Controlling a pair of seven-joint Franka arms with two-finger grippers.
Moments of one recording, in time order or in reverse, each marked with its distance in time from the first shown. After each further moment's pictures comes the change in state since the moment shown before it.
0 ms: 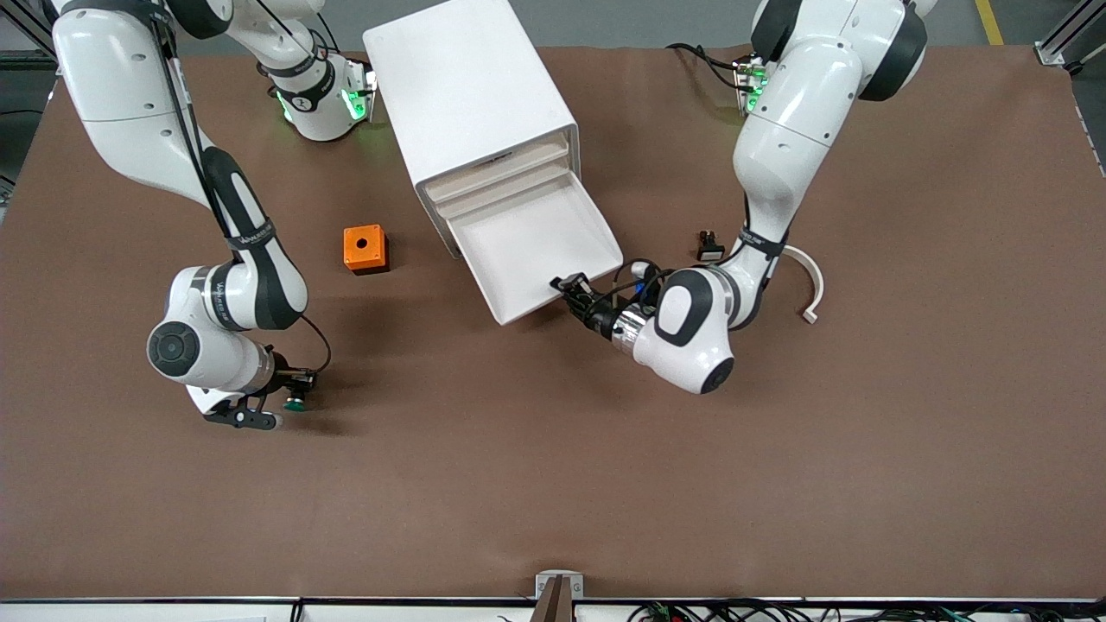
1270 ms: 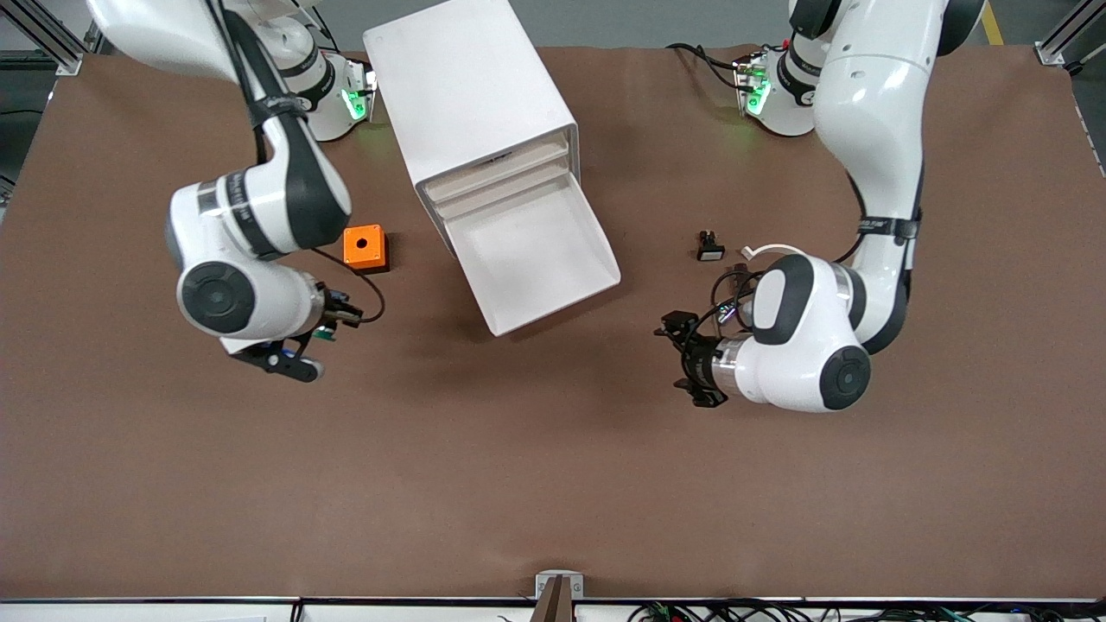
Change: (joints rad) left arm 0.043 -0.203 0.157 0.128 0.626 0.033 0.207; right arm 0.295 -0.233 0.012 0.240 -0.007 -0.721 0.580
